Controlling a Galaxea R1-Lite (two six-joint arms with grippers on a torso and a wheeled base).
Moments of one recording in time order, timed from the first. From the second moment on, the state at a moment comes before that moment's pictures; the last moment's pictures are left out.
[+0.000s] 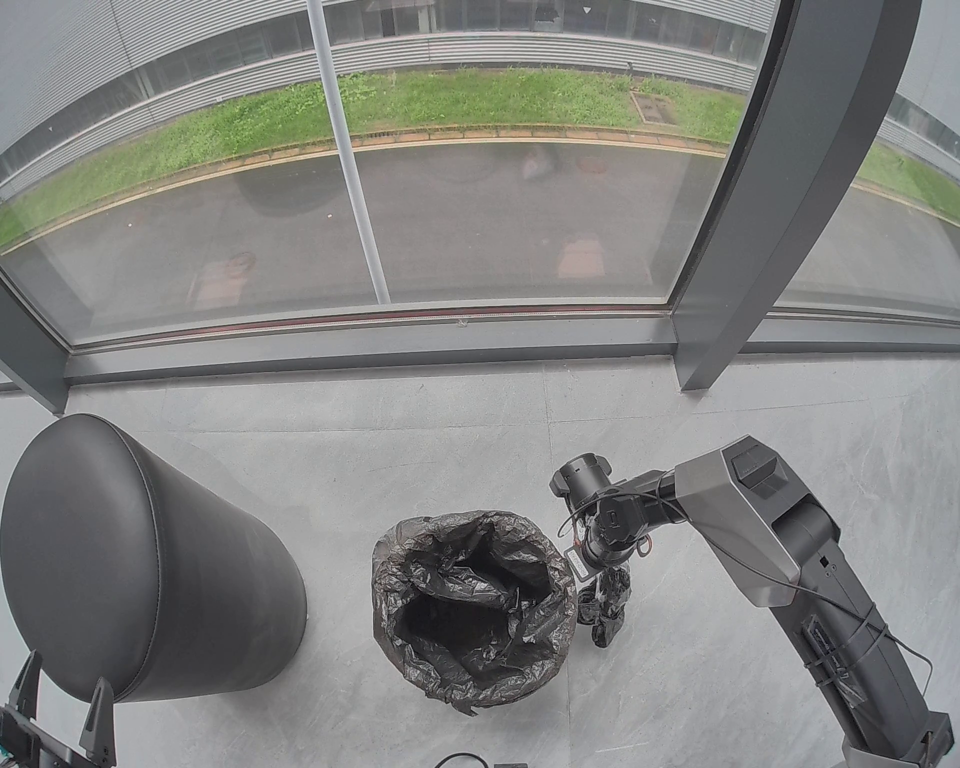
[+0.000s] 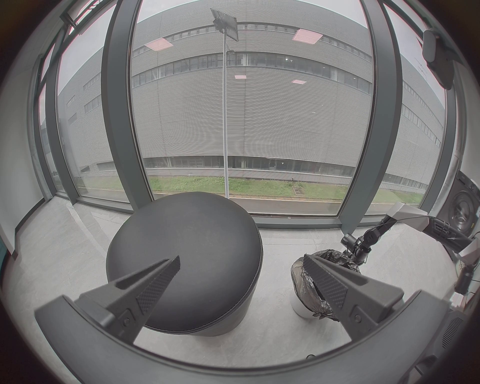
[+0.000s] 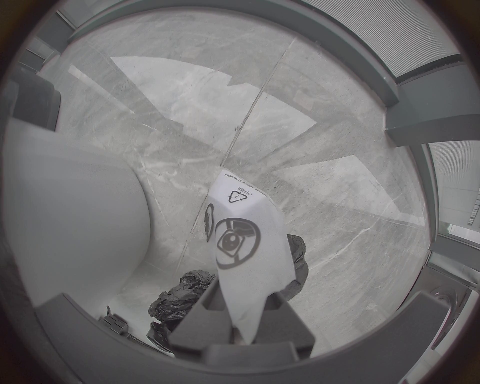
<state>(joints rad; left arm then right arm) 0.00 0.02 -0.02 0.00 0.06 -0.07 0.45 2.84 -2.00 0.30 -0.35 -0.05</state>
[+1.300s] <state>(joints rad) 0.00 0.02 -0.02 0.00 0.06 -0.07 0.55 2.26 -2.00 0.53 -0.62 -0.06</state>
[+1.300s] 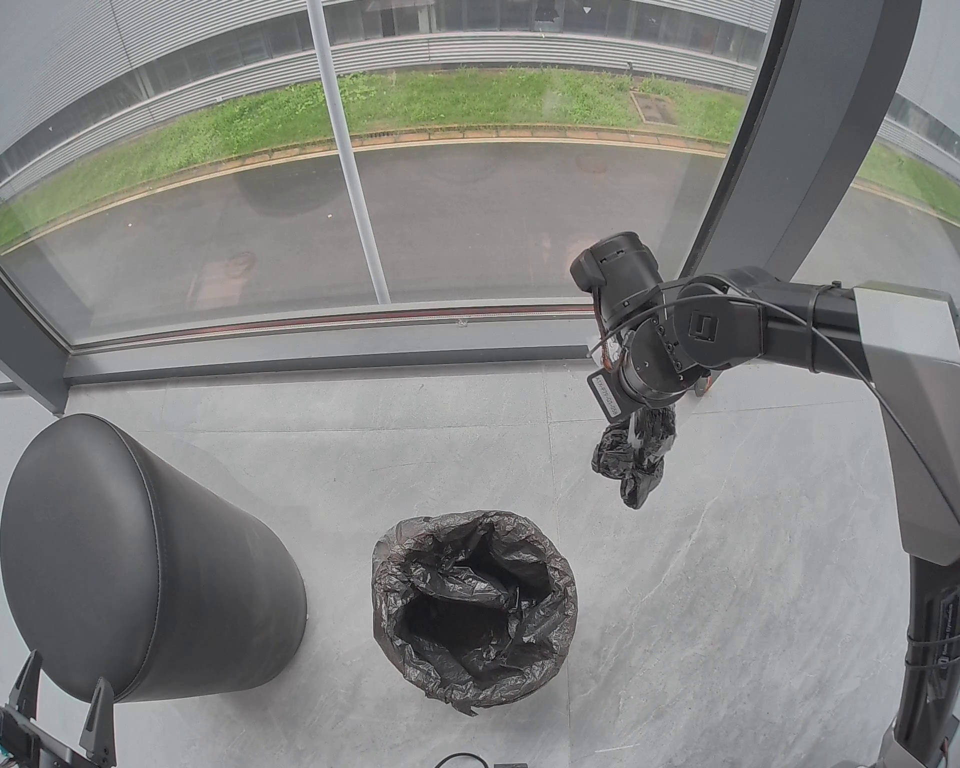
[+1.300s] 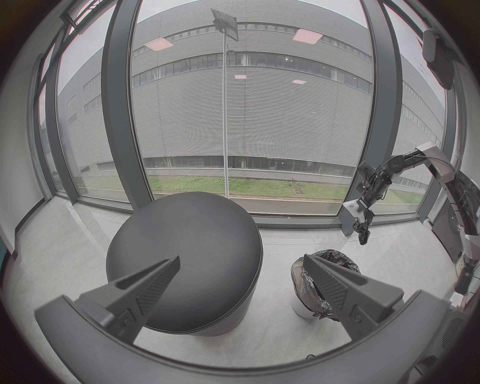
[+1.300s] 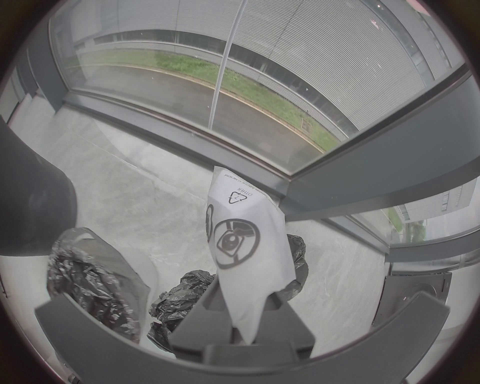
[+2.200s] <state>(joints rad) 0.00 0.02 -0.02 0.00 0.06 -0.07 0.90 2.26 -2.00 0.46 -0.66 -0.05</state>
